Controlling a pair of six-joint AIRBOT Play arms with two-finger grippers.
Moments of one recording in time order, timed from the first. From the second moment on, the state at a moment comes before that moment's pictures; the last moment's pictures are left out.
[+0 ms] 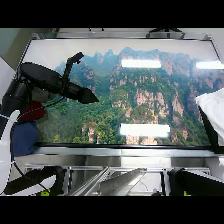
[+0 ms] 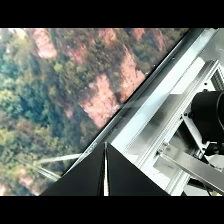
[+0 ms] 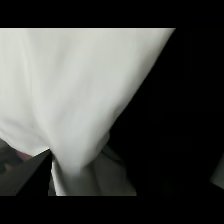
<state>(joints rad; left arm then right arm) -0.23 -1.26 1.35 -2.36 1.44 1.94 -1.51 -1.36 0.79 -0.71 1.11 1.12</state>
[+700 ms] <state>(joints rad) -0.23 -1.26 1.36 -2.36 1.40 1.94 -1.40 -1.15 0.96 -0.65 1.34 1.28</state>
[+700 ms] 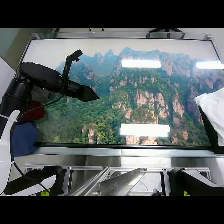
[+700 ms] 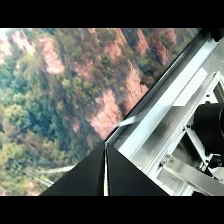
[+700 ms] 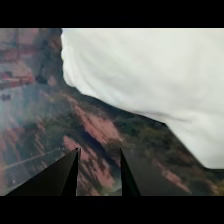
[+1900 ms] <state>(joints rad) -0.37 -0.86 0.80 -2.20 1.25 1.82 -0.11 -0.74 0.59 -0.66 1.28 1.22</state>
